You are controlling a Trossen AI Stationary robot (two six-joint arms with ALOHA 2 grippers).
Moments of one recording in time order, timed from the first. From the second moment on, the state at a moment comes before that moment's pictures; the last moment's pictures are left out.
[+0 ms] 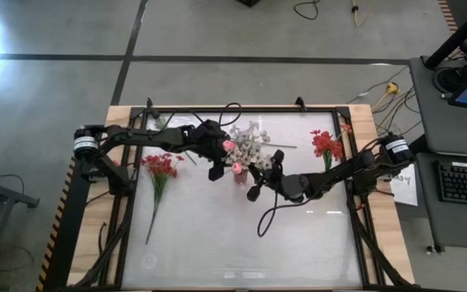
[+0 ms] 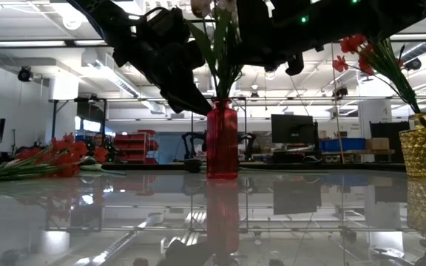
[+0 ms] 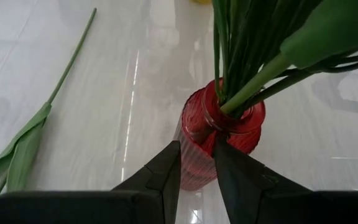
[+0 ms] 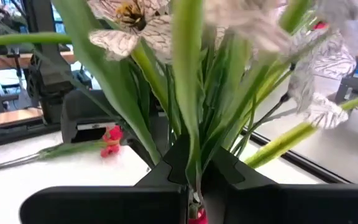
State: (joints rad) left arm 0.28 1.62 0.99 -0.10 0.33 0.11; right arm 0.23 1.65 0.75 0.78 0.83 0.06
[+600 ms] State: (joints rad) left arm 0.29 1.61 0.99 -0.10 0.33 0.11; right arm 0.22 1.65 0.75 0.65 0.83 0.22
